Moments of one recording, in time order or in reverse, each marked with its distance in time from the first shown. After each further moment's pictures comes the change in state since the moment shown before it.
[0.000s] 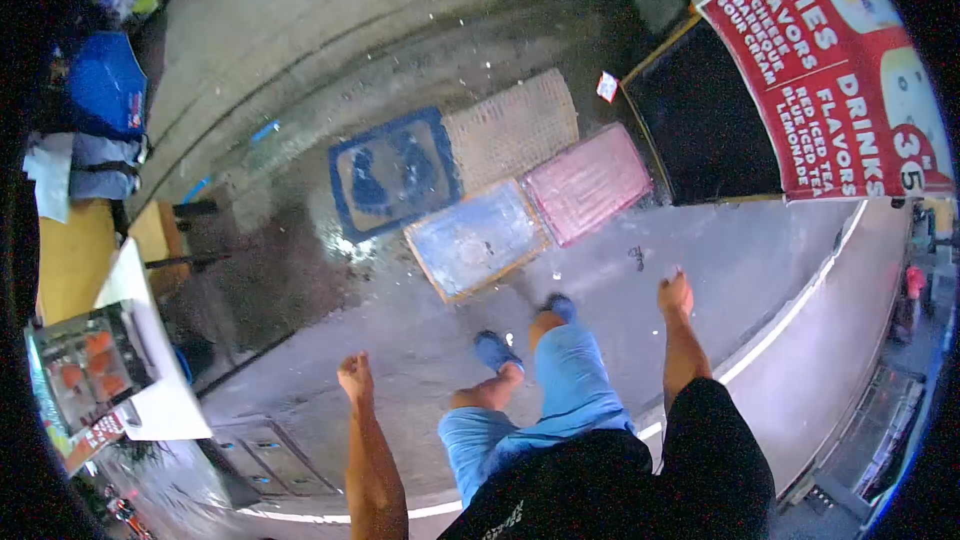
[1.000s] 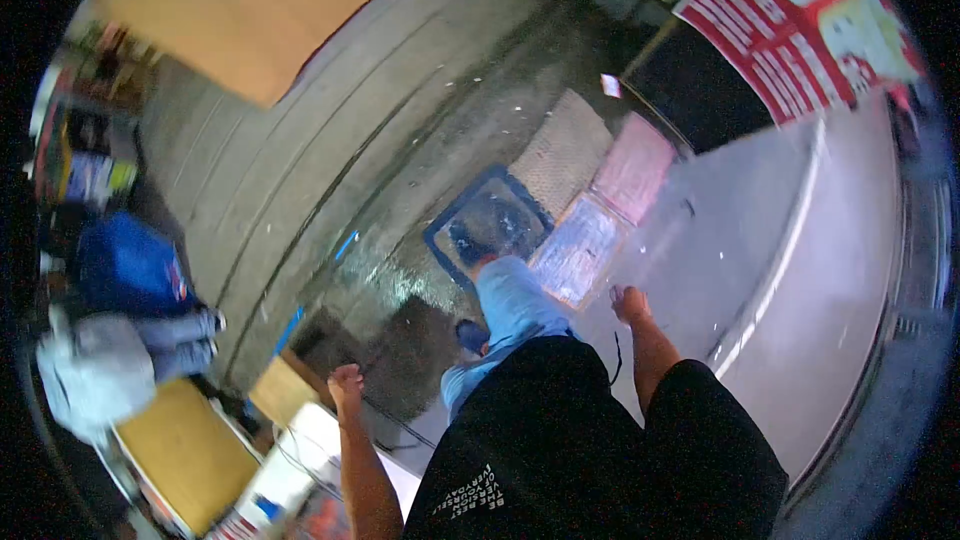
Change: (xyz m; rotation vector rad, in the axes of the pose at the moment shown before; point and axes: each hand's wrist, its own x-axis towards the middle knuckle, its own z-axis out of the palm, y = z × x) left_hand 0.560 0.133 -0.341 -0.260 -0.505 0.179; right_hand -0.347 -0.422 -0.010 -0.046 -0.201 -0.308
